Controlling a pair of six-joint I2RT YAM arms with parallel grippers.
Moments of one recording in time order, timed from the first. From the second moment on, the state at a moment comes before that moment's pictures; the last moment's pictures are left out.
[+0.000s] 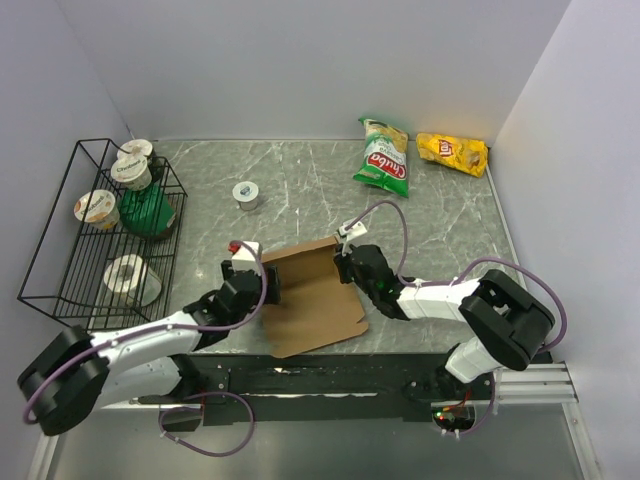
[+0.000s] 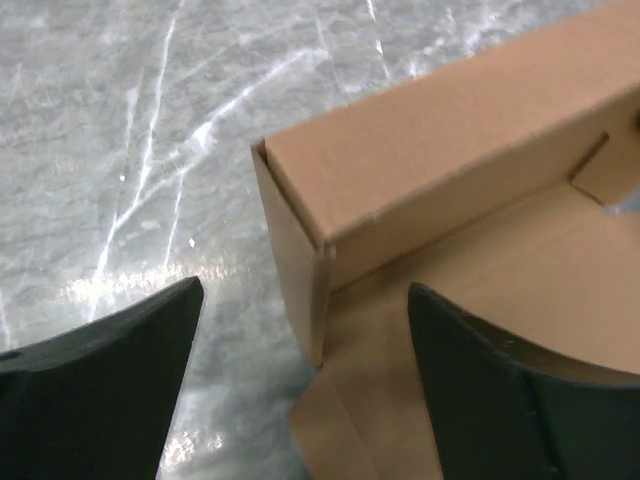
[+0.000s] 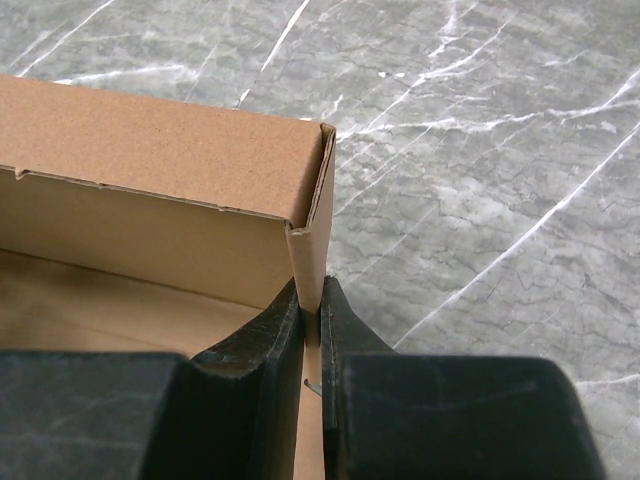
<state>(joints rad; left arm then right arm) -0.83 1.03 0.31 0.20 -0.48 -0.47 0.79 1.49 0.53 0.53 0.27 0.18</state>
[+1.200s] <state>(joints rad) -0.84 1.14 0.33 0.35 -0.60 -0.46 0.85 1.54 0.66 0.37 0.57 0.33</state>
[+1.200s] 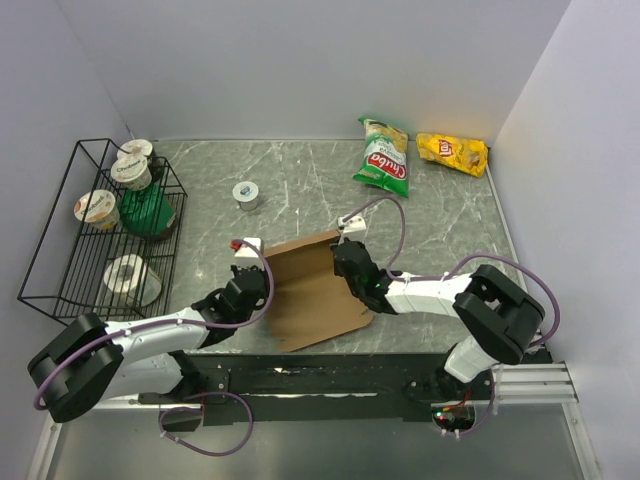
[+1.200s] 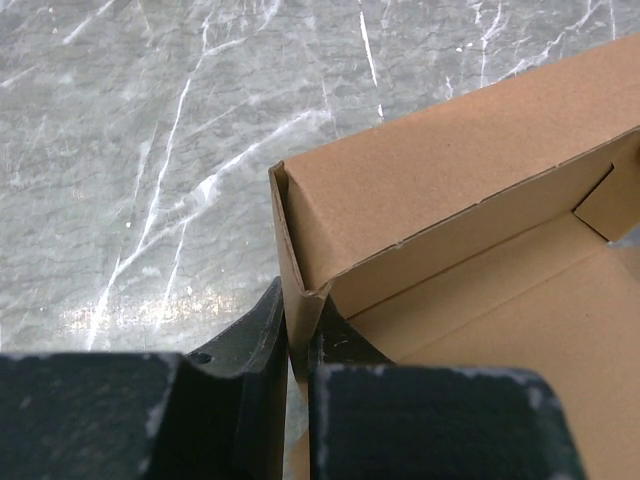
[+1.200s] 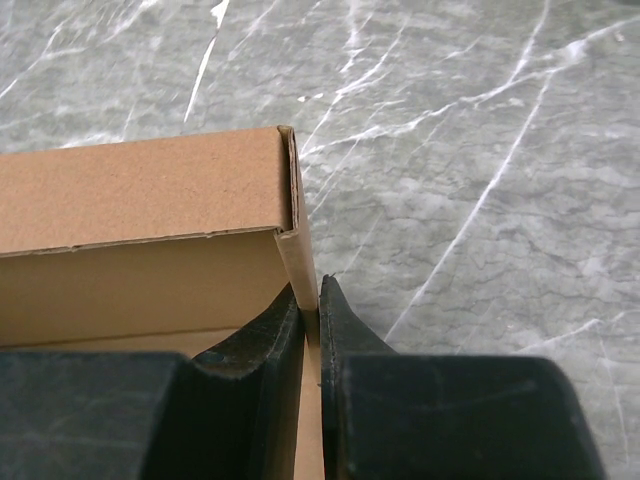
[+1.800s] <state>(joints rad) -0.85 1.16 0.36 0.34 -0.56 -0.43 0.86 1.54 0.59 0.50 0.61 0.26</state>
